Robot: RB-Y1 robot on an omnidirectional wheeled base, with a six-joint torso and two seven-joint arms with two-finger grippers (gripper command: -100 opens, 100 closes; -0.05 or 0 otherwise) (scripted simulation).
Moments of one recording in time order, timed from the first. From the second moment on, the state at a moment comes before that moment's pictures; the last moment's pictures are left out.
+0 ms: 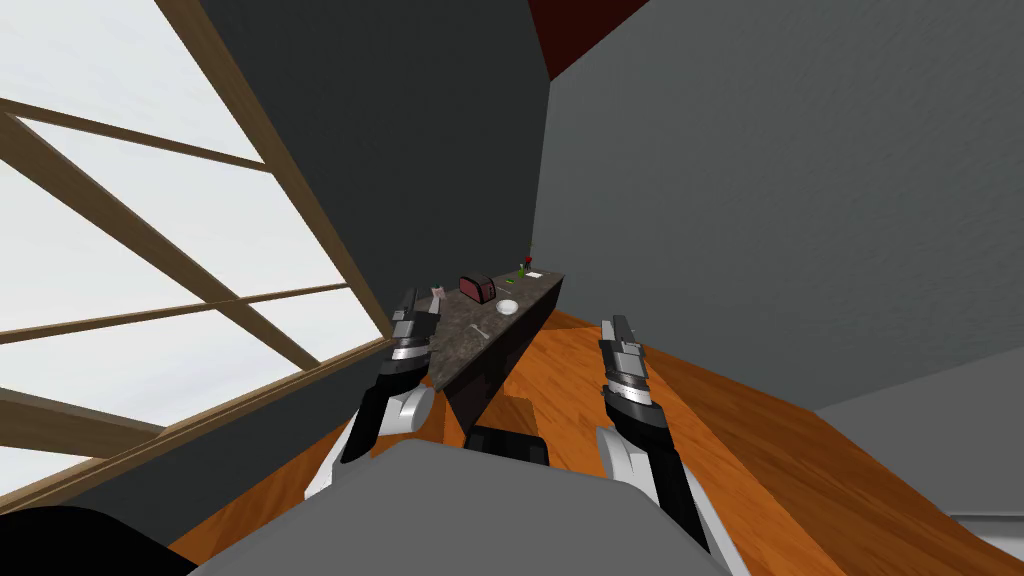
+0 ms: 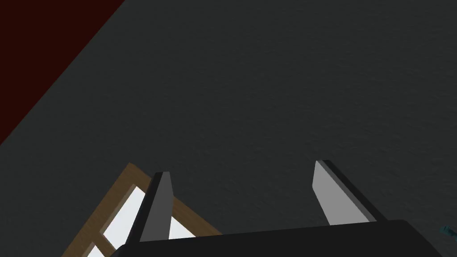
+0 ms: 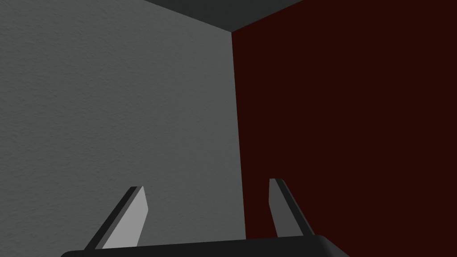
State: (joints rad) left arm 0.46 -0.03 0.03 -2.34 0.06 -0.44 0.09; right arm 0.52 0.00 0.01 -2.31 0.11 -0.48 0.13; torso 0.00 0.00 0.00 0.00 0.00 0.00
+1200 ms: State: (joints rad) left arm 0.33 0.21 0.12 -2.19 0.12 -0.17 -0.03; right arm 0.52 0.00 0.01 -2.31 0.11 -0.48 0.13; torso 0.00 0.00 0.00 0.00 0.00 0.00
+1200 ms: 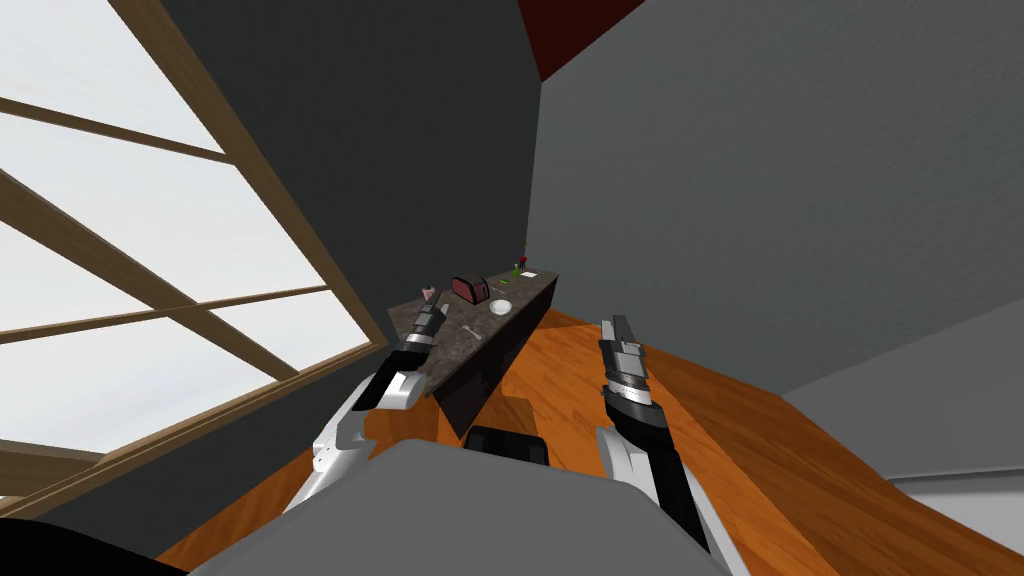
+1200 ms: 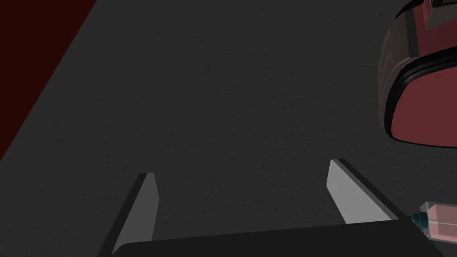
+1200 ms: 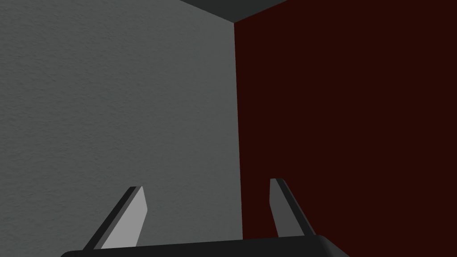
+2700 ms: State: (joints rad) left arm 0.14 0.40 0.26 -1.99 0.20 0.22 -0.19; right arm 0.52 0.00 0.01 -2.31 0.11 -0.48 0.13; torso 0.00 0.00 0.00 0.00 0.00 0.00
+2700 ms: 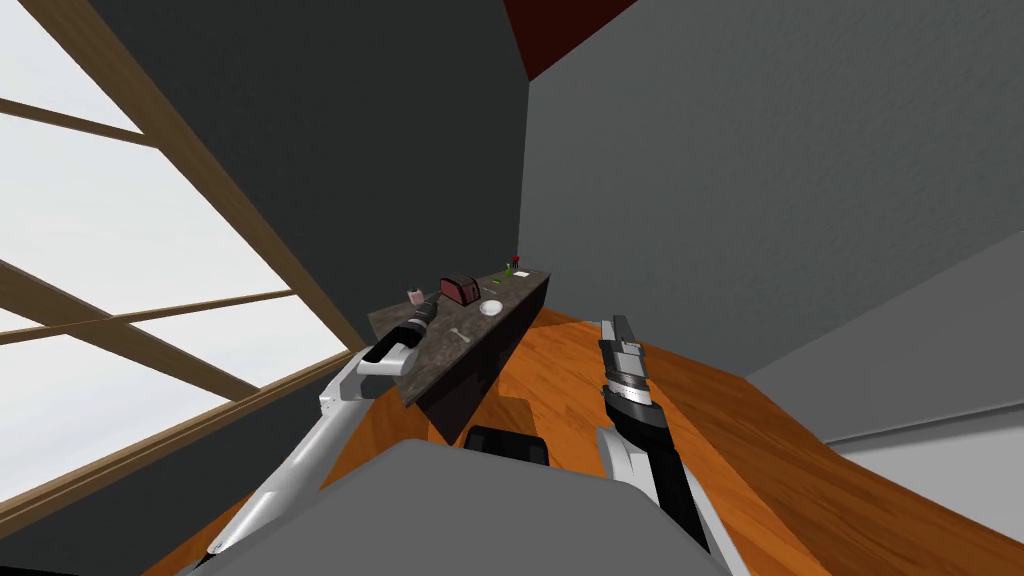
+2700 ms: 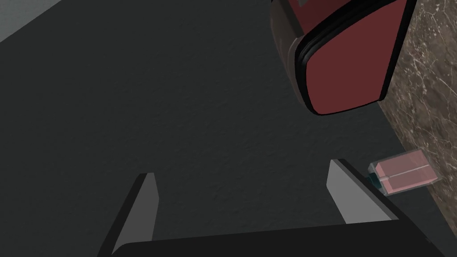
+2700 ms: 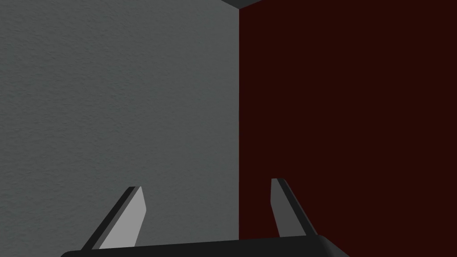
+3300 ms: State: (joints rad) left arm 0.06 0.44 0.30 -1.92 0.22 0.39 -0.26; right arm 0.52 0.00 0.01 -2.31 0.11 -0.48 0.13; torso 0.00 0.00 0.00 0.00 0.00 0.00
